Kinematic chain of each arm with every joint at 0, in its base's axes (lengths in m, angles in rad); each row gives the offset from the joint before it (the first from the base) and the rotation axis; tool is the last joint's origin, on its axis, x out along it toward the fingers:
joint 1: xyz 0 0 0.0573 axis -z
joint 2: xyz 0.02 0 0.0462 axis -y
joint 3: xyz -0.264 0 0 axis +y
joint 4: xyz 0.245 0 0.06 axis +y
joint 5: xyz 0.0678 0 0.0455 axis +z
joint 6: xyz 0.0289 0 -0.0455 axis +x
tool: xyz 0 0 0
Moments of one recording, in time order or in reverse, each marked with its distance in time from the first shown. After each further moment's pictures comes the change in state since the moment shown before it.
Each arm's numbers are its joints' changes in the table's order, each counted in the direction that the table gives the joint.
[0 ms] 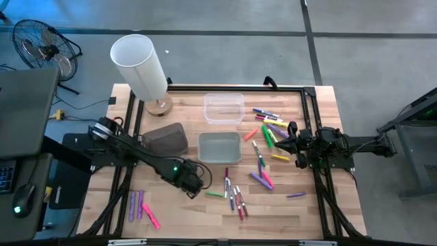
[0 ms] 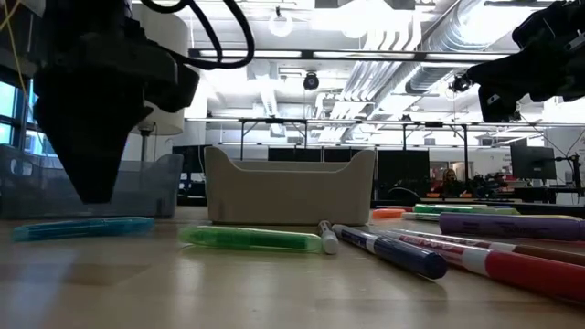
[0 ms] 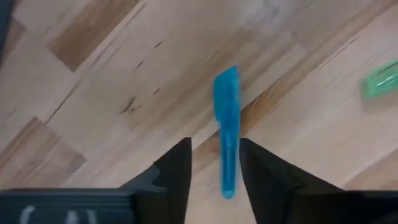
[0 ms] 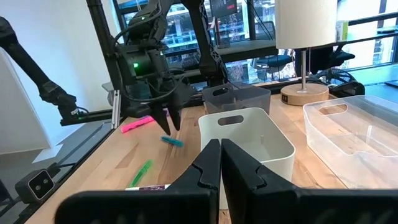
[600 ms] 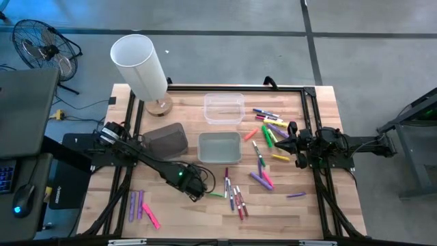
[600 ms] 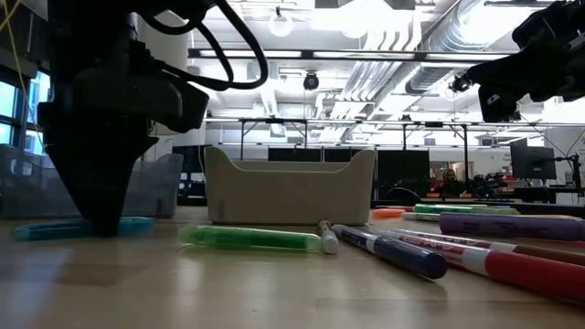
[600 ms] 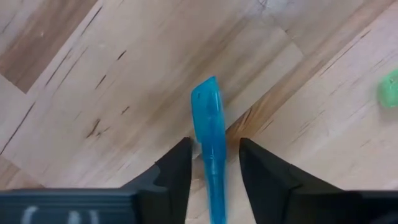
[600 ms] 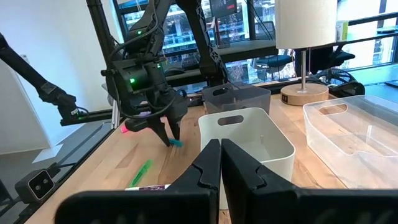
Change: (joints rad) left arm 0.003 -0.114 -0.005 -0.060 0.006 0.044; right arm 0.000 0.000 0.000 0.000 0.000 0.000
